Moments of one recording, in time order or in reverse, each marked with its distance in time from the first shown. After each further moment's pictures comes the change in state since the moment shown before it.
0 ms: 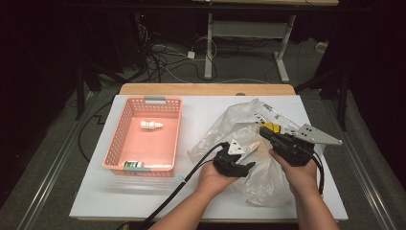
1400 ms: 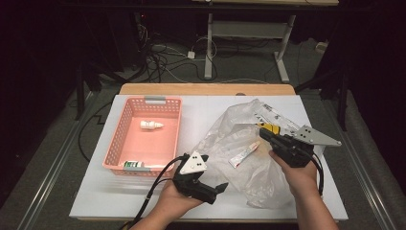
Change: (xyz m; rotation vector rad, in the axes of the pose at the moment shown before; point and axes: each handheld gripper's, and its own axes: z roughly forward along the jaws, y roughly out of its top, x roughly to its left) left arm -0.016 -0.033 -0.131 -0.082 -0.005 0.025; right arm 0.002 -0.002 -0.001 0.015 -0.011 -0.005
